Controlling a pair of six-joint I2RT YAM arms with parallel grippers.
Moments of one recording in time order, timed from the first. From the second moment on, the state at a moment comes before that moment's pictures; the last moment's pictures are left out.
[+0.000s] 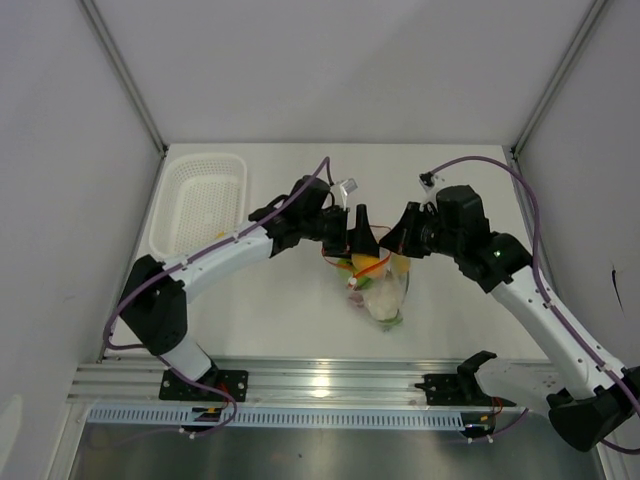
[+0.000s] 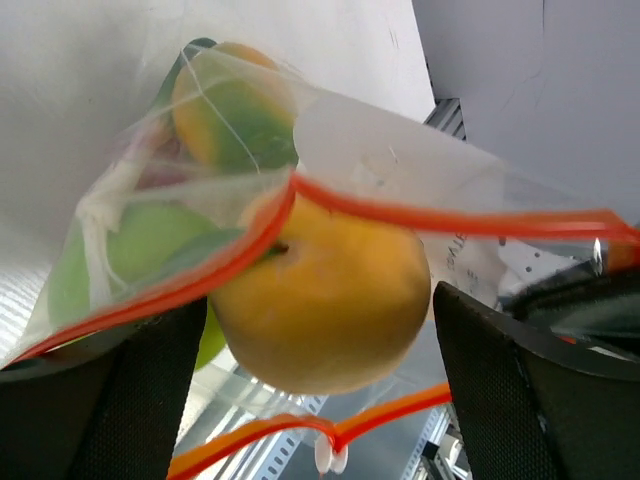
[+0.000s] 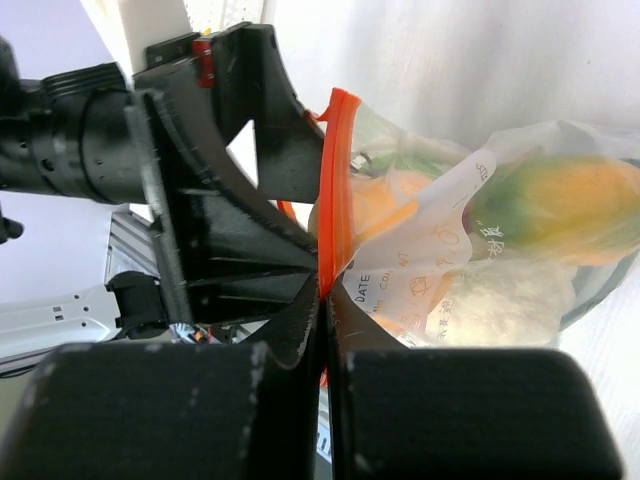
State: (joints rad) left arm -0.74 1.62 1.28 -0.30 0.54 -0.72; right arm 0.55 1.06 1.16 -0.65 -0.22 0.63
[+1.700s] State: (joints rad) left arm -0.58 1.19 0.81 -0.14 0.42 -0.70; right arm 0.45 0.97 1.14 -0.60 -0.42 0.67
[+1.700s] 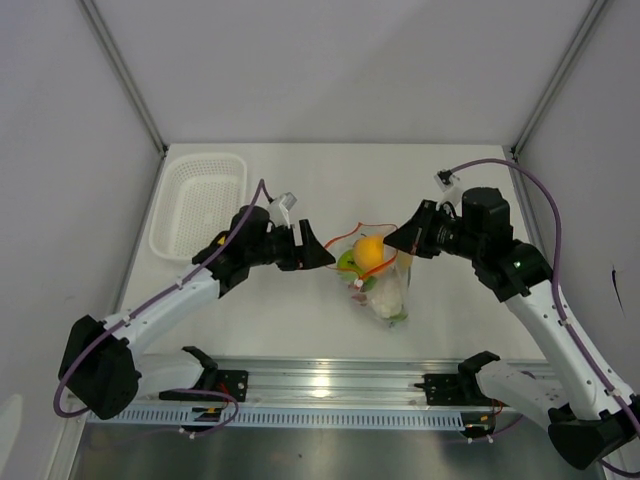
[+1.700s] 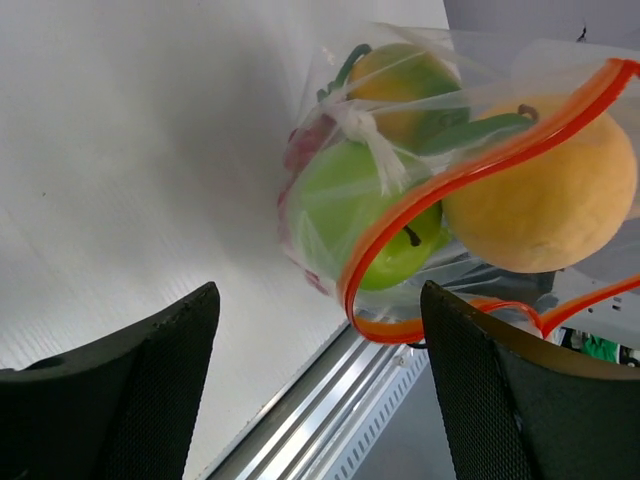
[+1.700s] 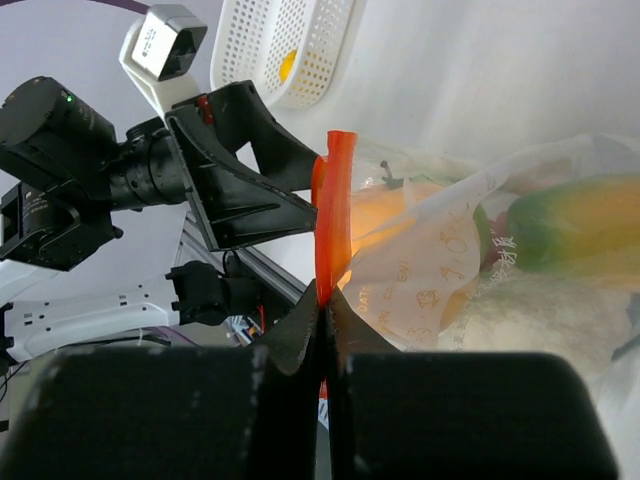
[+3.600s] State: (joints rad) left arm -0.63 1.29 1.06 -0.25 0.66 -0.74; right arm 0.44 0.98 1.18 -0.71 -0.18 0.53
